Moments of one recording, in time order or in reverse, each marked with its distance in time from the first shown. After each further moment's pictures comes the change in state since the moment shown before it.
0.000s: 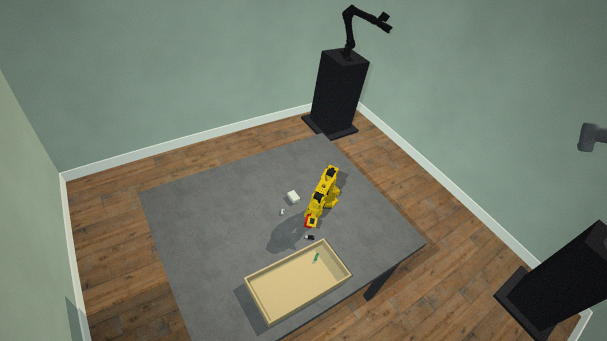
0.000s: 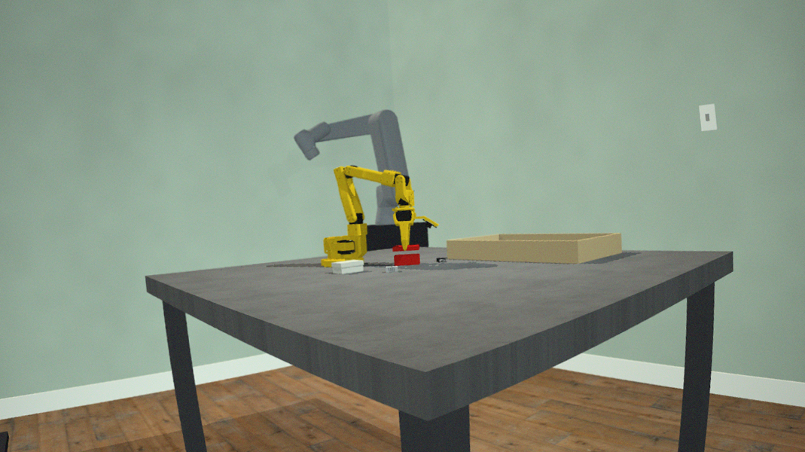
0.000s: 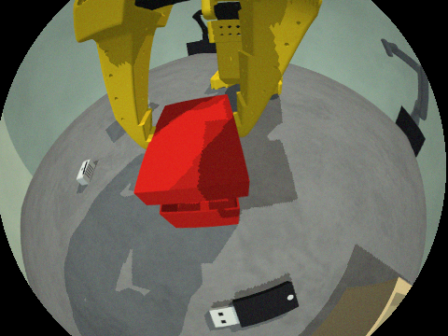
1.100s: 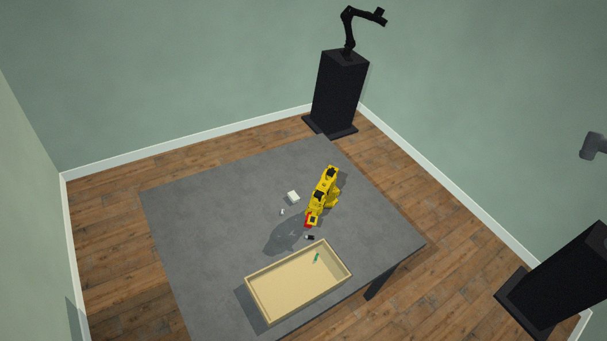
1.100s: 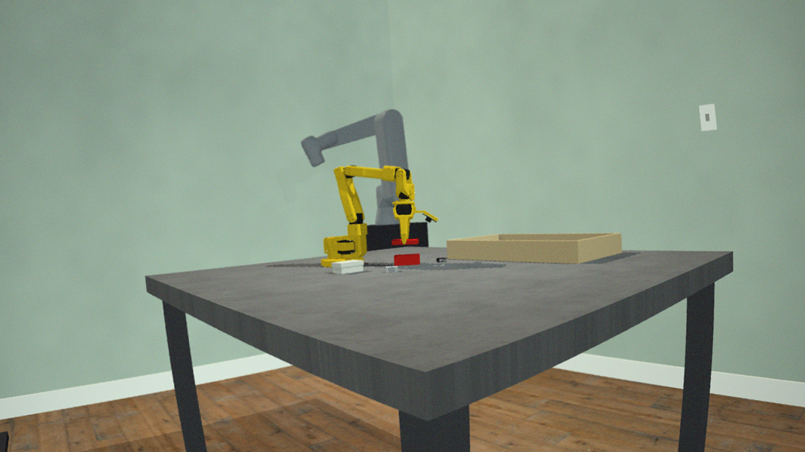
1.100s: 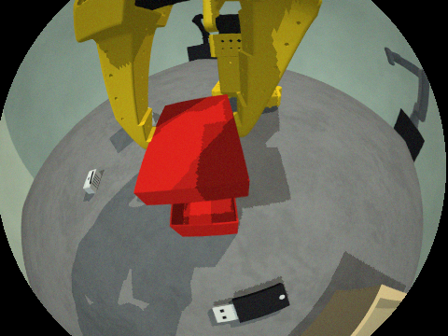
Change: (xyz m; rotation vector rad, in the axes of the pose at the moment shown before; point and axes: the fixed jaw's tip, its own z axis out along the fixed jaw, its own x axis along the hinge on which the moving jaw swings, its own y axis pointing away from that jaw) arm 0.001 0.000 -0.015 -0.006 0.024 0.000
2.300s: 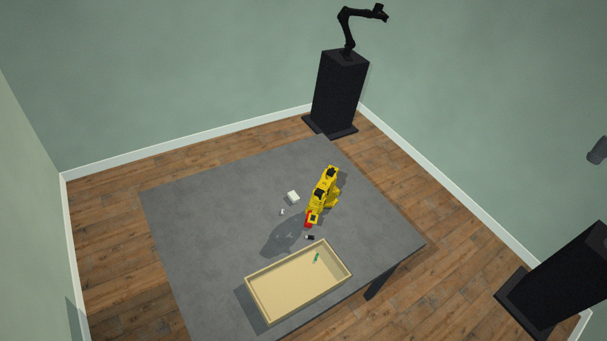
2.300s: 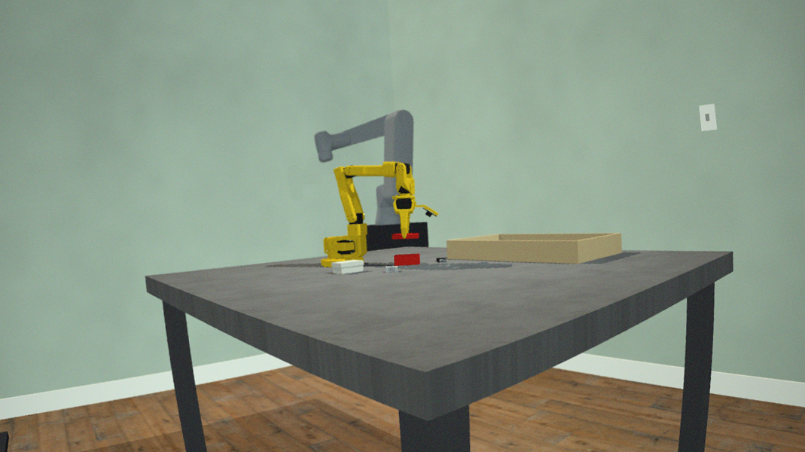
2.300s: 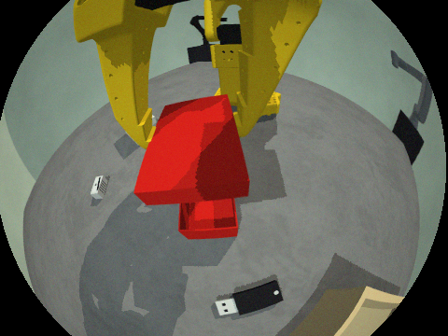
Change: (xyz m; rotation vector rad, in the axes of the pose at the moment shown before) arm -0.001 0.000 -0.014 0.000 0.000 0.000
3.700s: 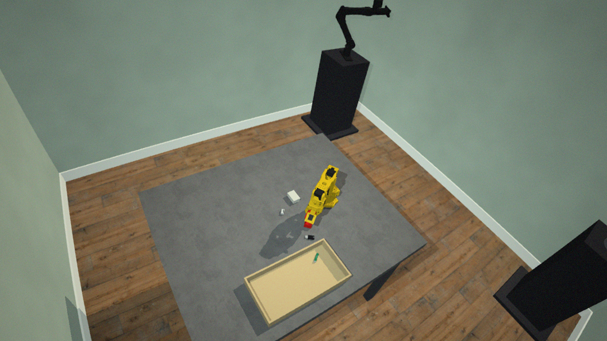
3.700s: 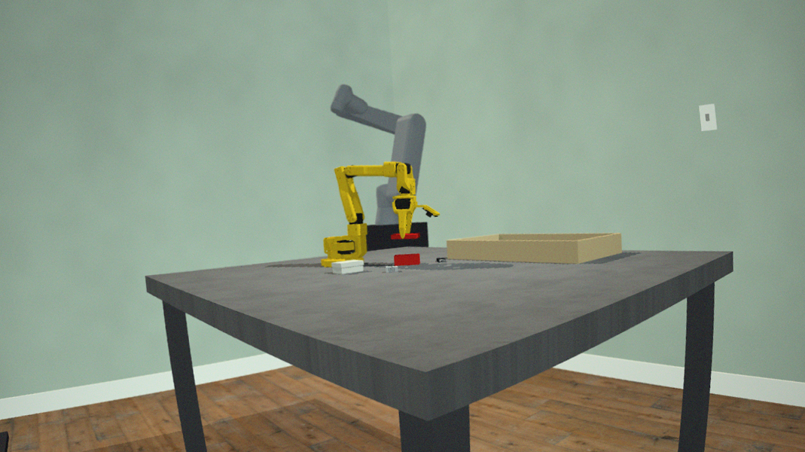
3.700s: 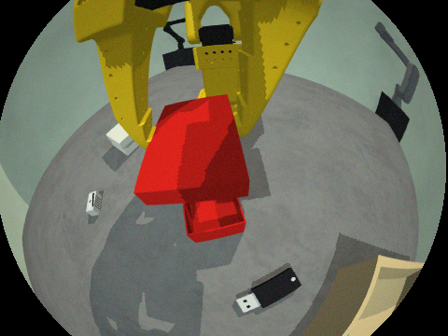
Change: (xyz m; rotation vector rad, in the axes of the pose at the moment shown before) arm -0.003 0.000 0.000 0.000 0.001 0.159
